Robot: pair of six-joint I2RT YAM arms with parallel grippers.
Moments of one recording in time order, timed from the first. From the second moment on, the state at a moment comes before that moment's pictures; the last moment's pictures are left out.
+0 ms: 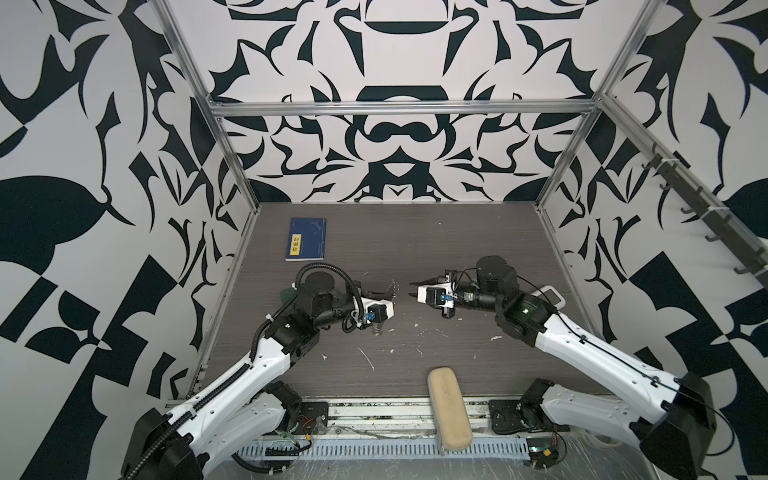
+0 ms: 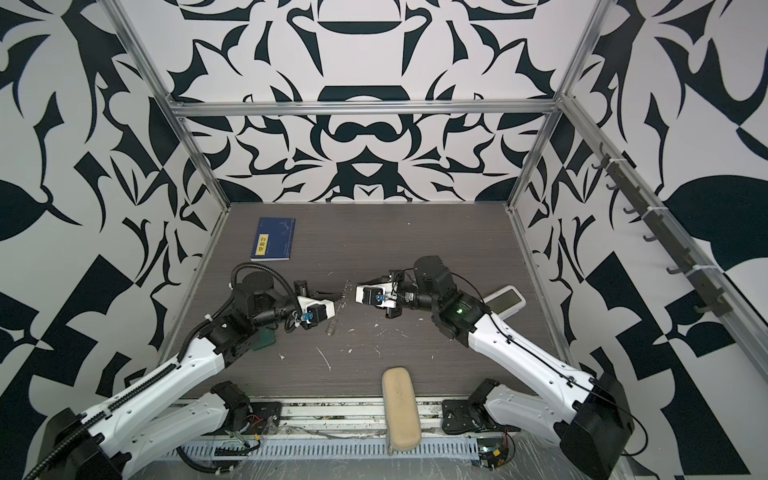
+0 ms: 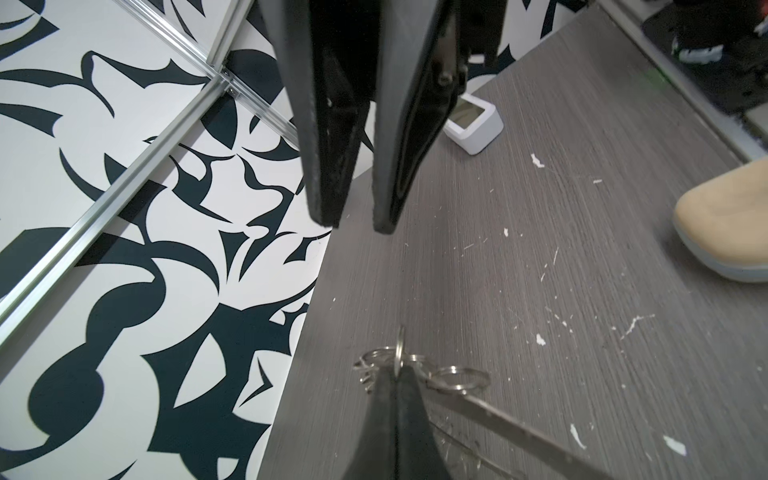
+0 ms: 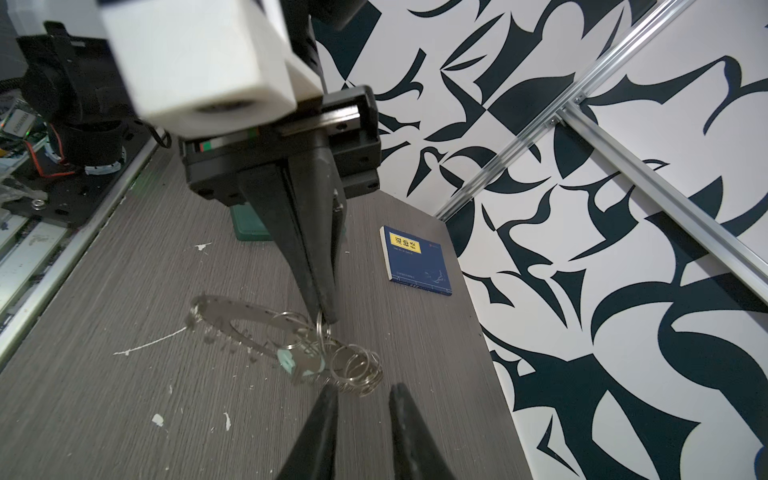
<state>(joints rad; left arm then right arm) -0.64 0.92 0.60 0.05 0.57 0.90 0.70 1.07 0.82 -0.06 -0.55 -0.79</state>
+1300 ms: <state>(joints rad) -0.54 1.08 0.51 0.72 0.89 0.35 0.70 1.13 0.84 0.07 -0.69 -0.53</state>
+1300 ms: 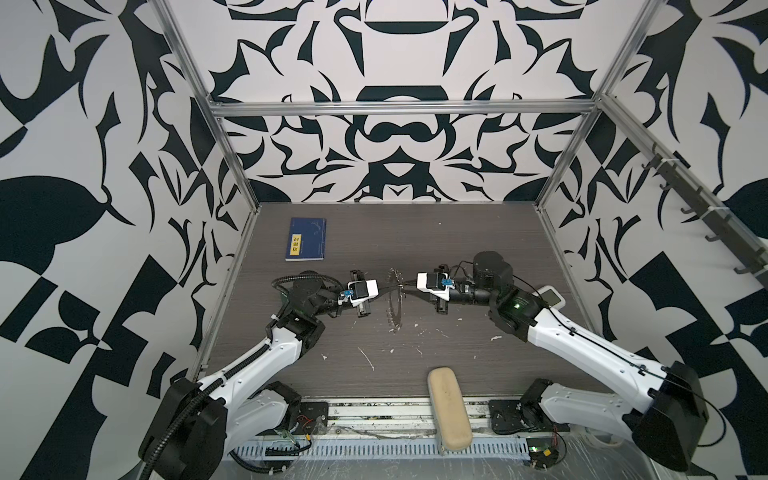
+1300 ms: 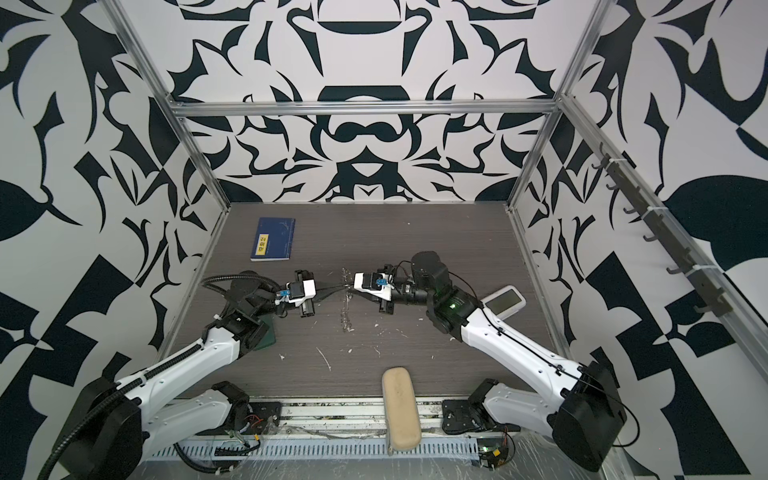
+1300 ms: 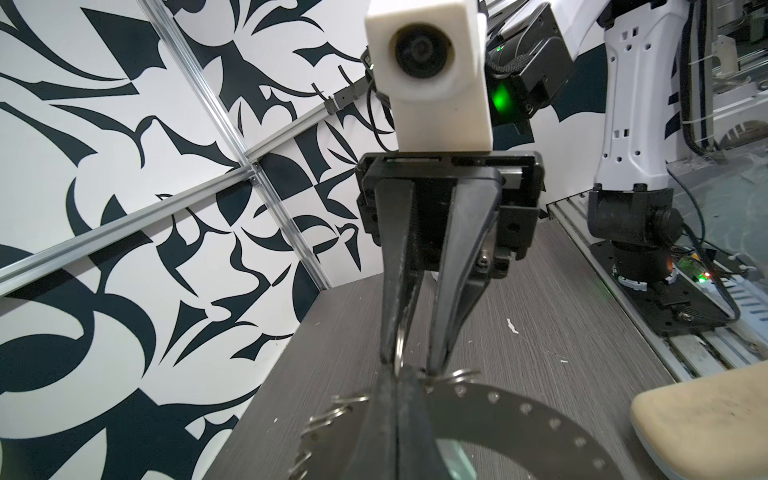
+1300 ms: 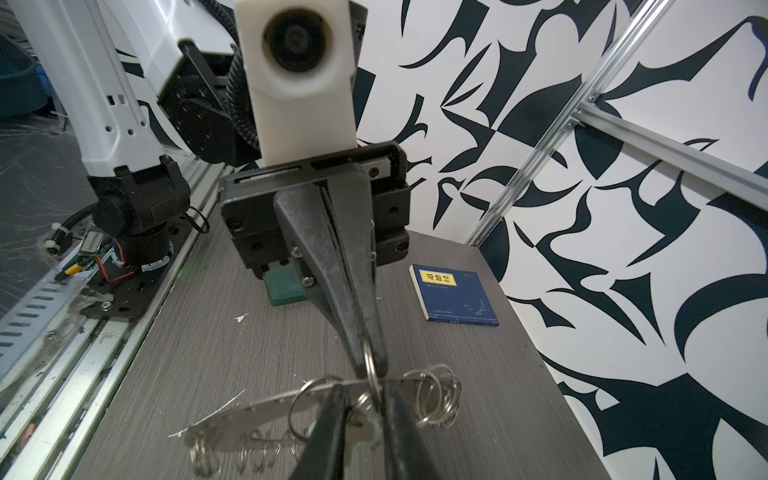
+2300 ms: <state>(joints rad) -0.54 1.10 0.50 0.75 0.89 0.34 0.63 1.17 0.85 0.11 -0.80 -0.43</state>
